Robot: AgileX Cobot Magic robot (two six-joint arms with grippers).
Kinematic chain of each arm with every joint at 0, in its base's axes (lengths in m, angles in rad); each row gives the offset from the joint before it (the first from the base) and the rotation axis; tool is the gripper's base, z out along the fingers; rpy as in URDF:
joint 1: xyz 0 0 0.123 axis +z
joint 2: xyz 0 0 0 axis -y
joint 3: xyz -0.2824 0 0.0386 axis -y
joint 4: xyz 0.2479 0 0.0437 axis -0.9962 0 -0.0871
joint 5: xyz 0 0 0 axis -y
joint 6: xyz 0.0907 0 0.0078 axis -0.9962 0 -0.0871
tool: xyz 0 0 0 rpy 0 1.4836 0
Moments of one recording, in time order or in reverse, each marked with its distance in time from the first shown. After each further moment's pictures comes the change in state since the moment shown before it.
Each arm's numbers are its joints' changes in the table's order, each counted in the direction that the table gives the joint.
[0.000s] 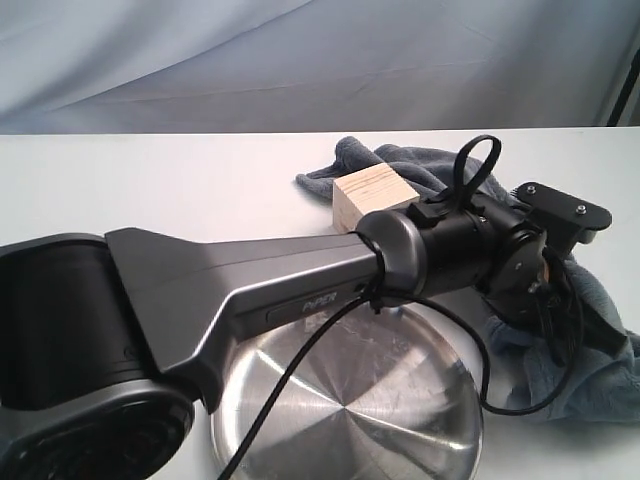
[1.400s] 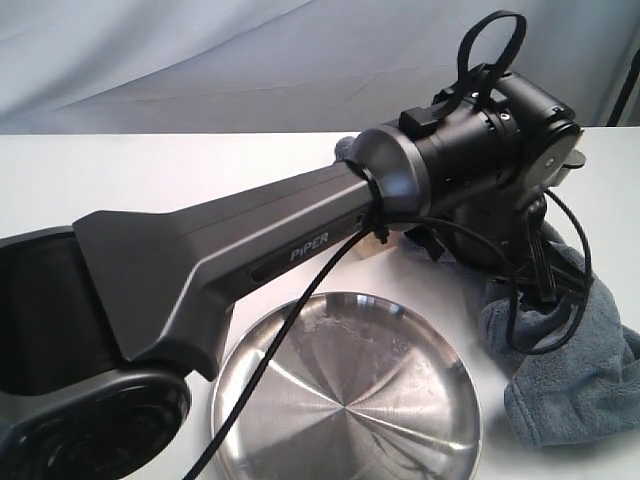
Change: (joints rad) left arm 0.023 0.000 0.324 -0.217 -0.626 0.187; right arm 0.000 0.000 0.000 0.000 0.000 0.000
